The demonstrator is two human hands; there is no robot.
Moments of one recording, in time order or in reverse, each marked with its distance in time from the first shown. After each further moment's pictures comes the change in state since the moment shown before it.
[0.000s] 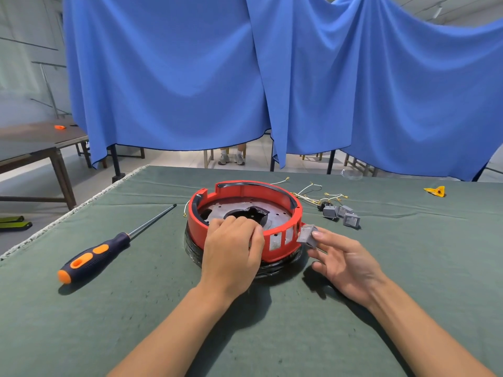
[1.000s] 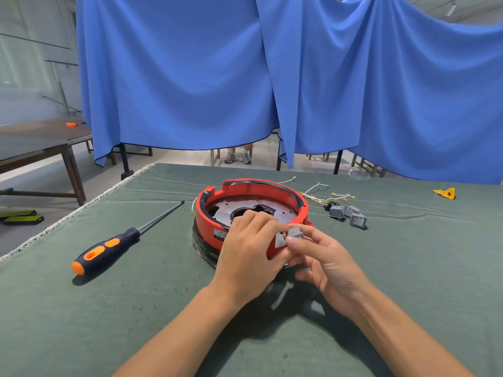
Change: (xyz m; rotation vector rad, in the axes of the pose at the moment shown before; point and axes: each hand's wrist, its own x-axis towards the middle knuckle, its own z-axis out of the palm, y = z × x) left_hand -0.005 0.012 -0.004 -0.050 0.030 0.250; right_hand -0.015 0.013 0.046 -0.177 -0.014 -0.097
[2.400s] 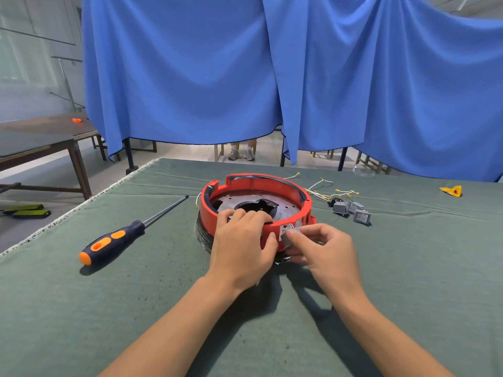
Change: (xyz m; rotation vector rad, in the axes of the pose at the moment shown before) left_hand -0.002 -0.004 -0.006 0.153 -0.153 -0.271; right_hand 0.000 0.011 0.013 -0.403 0.412 -0.295
